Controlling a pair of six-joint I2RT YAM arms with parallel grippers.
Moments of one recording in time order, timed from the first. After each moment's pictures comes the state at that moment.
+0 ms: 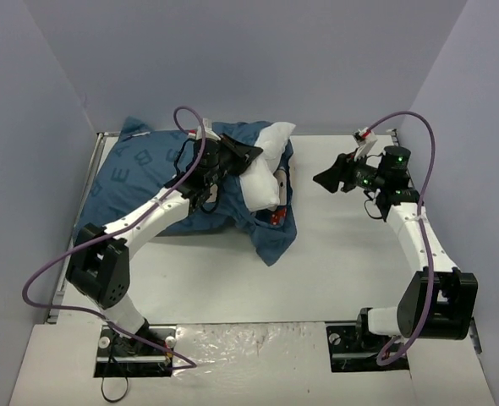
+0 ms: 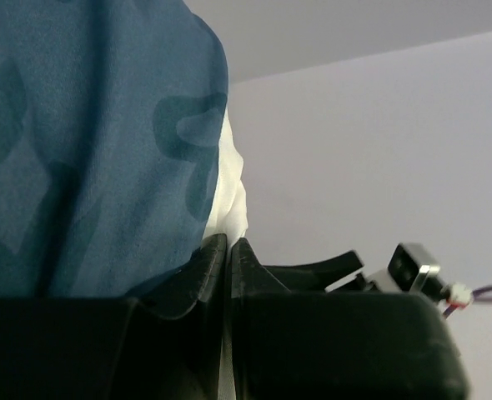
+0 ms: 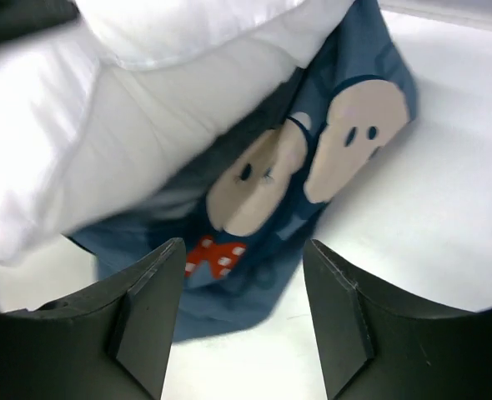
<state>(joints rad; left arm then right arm) -0.57 1.63 1.30 0.20 0.04 -1.26 -0.04 1.33 0.98 -0.06 -0.83 0.04</state>
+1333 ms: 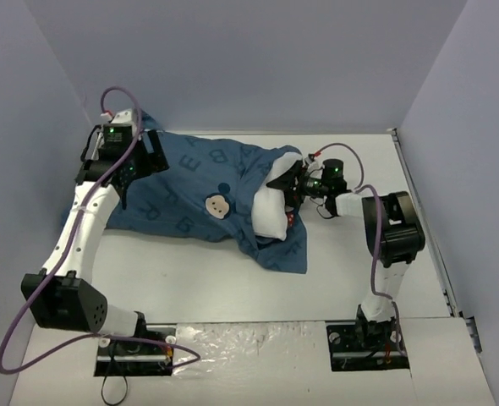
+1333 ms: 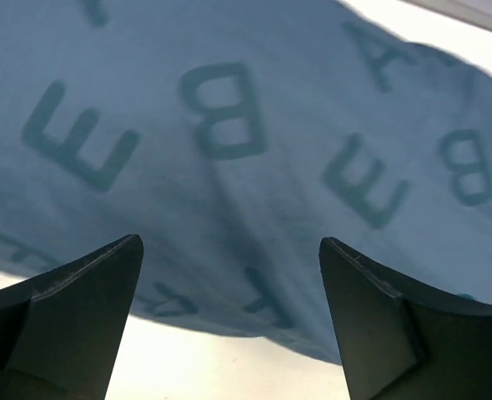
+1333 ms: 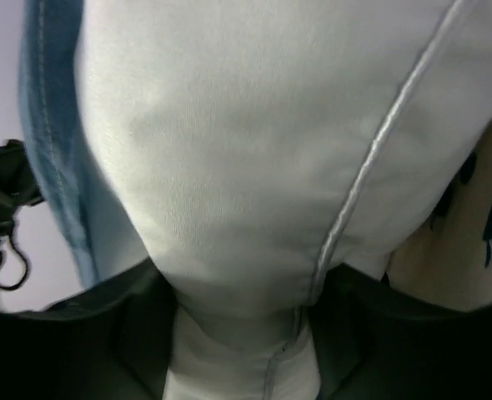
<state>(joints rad) -0.12 1.40 1.45 -0.67 -0.06 -0.35 0.19 1.92 0.98 0.48 -0.89 1.07</state>
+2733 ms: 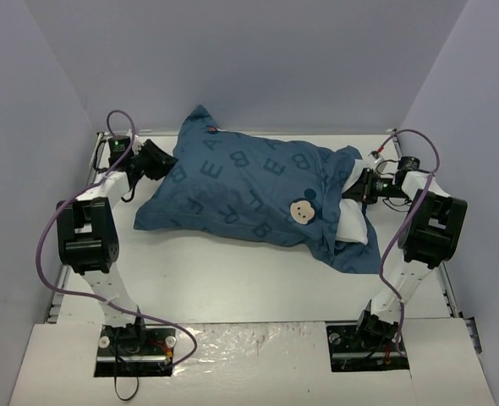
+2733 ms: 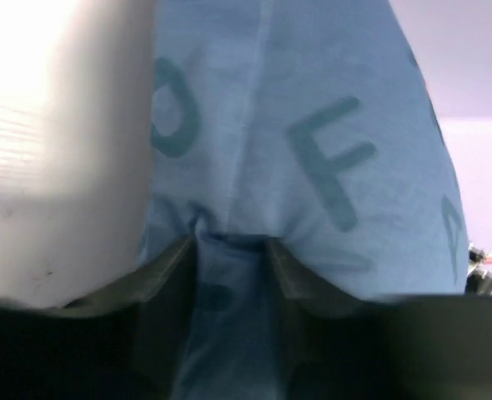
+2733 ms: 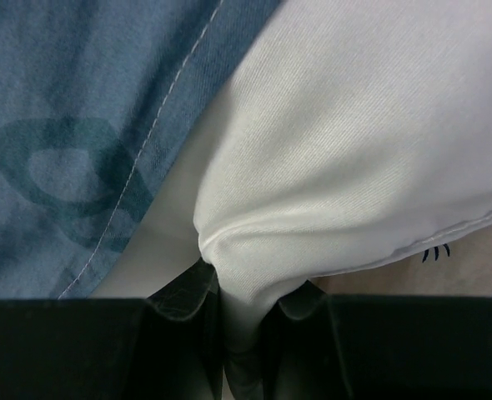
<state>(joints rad) 0.09 1.89 1.35 -0.07 0.57 -0.77 -0.33 1.98 1.33 -0.62 -1.02 -0.20</state>
